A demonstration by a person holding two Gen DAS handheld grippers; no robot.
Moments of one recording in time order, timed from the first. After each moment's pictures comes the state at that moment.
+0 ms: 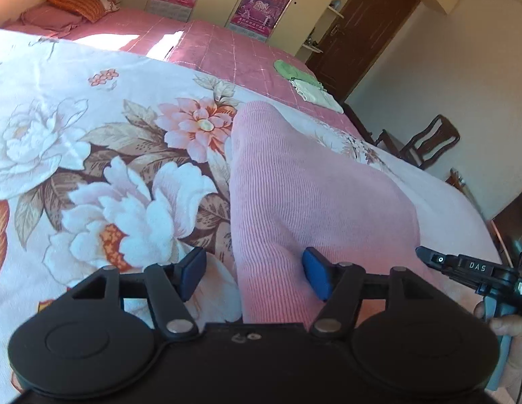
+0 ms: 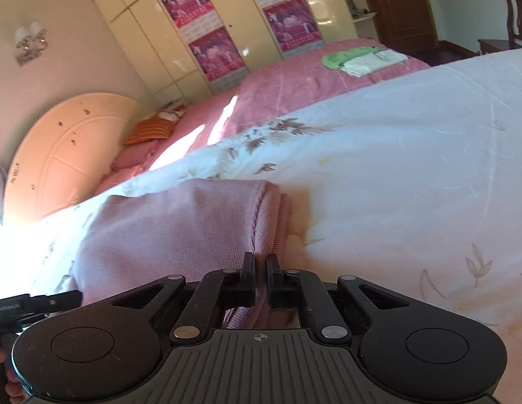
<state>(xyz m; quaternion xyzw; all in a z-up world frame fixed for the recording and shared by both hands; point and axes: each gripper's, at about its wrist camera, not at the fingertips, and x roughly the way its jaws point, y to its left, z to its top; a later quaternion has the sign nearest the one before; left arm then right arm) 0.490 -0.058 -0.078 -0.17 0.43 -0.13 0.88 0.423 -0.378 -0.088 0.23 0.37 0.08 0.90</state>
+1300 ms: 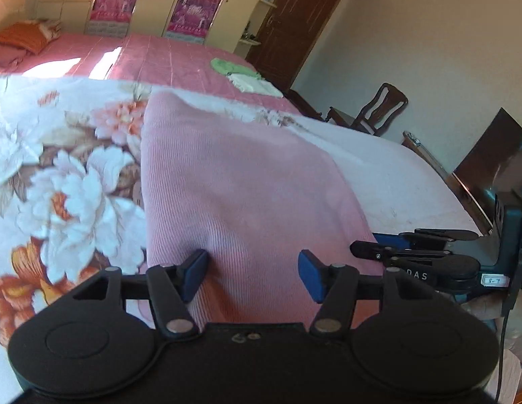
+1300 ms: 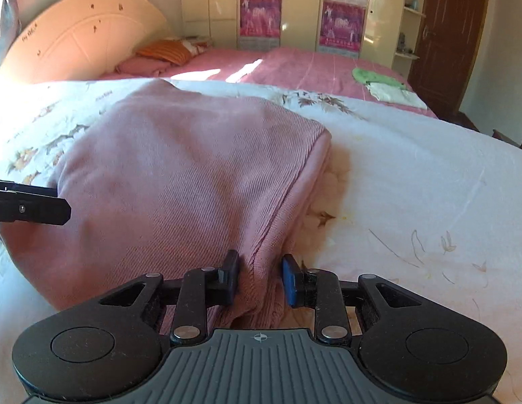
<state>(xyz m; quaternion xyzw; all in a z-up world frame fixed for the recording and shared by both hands) 0.415 -0.090 -0.043 -0.11 0.38 -0.23 0.89 0.357 -0.289 -0.071 -0.02 0.39 0.10 0.92</state>
